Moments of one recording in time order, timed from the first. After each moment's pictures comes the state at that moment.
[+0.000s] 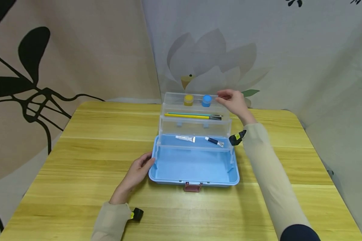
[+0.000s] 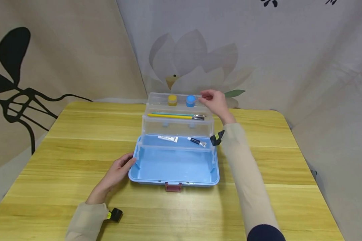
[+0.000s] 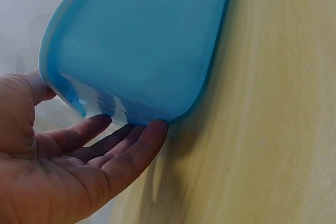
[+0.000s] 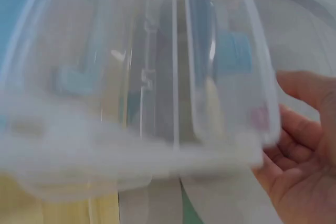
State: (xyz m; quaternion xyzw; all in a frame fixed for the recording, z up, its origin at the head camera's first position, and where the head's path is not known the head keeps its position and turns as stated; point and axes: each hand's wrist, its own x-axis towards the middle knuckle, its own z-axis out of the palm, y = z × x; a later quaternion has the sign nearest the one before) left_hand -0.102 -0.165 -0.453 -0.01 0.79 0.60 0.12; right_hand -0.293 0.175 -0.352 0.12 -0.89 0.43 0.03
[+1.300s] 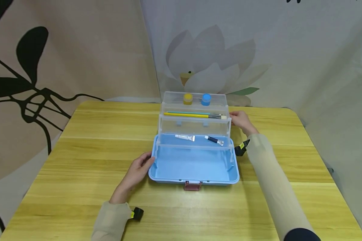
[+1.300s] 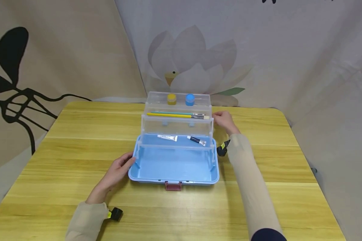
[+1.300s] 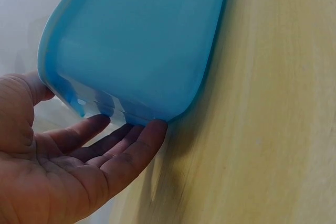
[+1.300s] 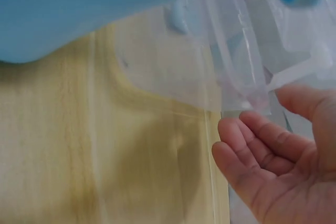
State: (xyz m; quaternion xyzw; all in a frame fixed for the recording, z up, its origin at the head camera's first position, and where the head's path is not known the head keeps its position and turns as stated) left_hand -0.103 -0.167 -0.452 -0.01 0.80 0.59 0.12; right_hand -0.282 0.213 -0.421 -0.03 -0.89 0.44 -0.13
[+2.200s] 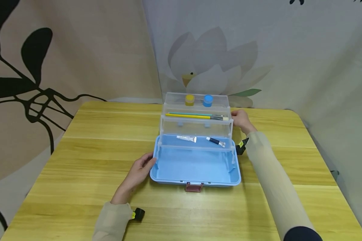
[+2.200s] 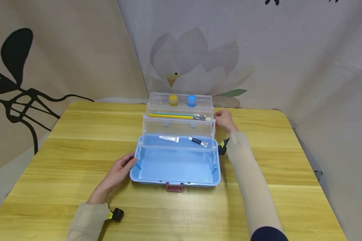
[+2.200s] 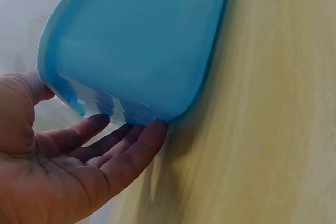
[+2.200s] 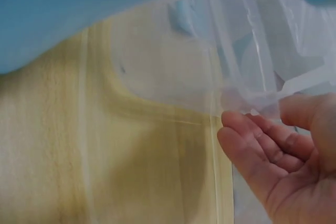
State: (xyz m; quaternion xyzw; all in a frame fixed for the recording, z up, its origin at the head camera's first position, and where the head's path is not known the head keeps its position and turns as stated) left_hand -0.102 -0.166 -0.451 -0.01 0.80 0.59 0.11; right_hand -0.296 0.204 -0.425 -0.04 -0.90 0.42 -0.10
